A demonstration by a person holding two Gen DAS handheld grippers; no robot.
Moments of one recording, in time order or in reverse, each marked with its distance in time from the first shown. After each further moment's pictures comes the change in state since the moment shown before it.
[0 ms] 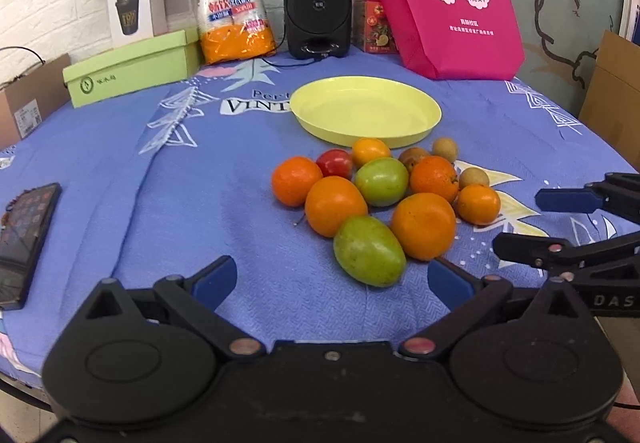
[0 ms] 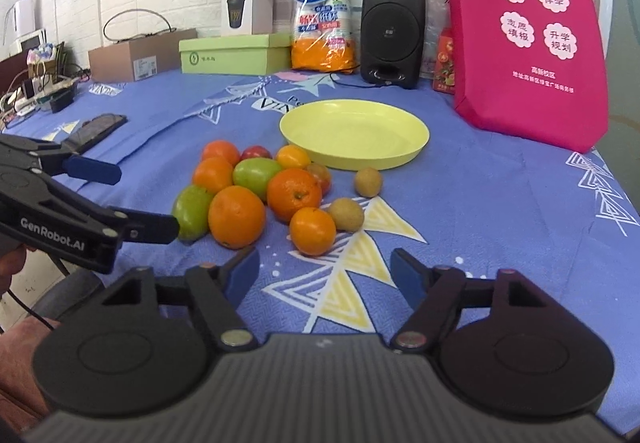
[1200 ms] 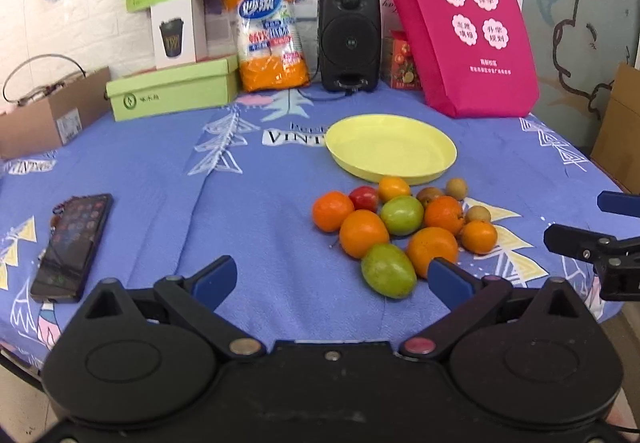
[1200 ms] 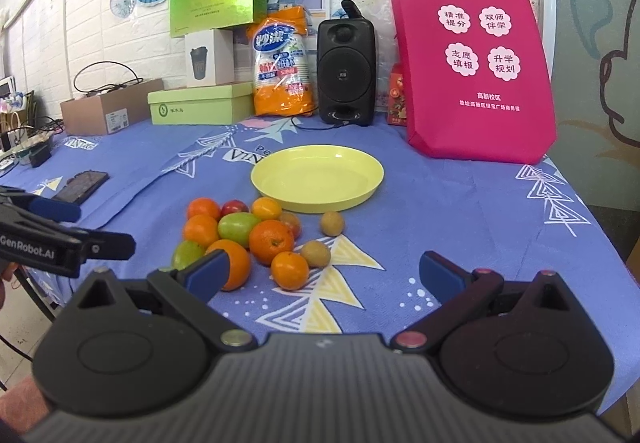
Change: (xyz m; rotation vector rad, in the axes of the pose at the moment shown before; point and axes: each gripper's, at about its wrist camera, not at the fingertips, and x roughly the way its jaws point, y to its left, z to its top) left arm -0.064 0.003 0.011 -0.044 -0.082 0.090; right arm -0.057 -0.005 0.013 0.116 -0.097 -0.111
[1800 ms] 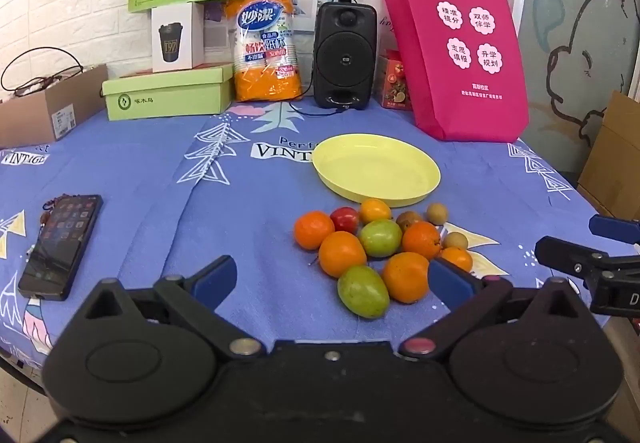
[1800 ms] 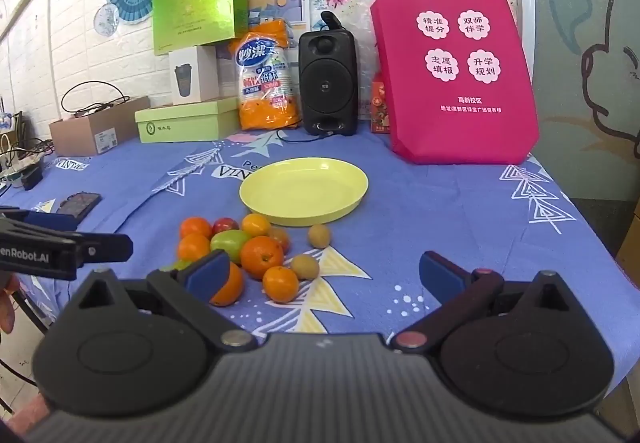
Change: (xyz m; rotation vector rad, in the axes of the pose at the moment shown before) left arm -0.011 0.002 0.010 -0.065 -0.011 -0.053; right arm -0.016 -0.004 0.006 0.052 -0.045 -0.011
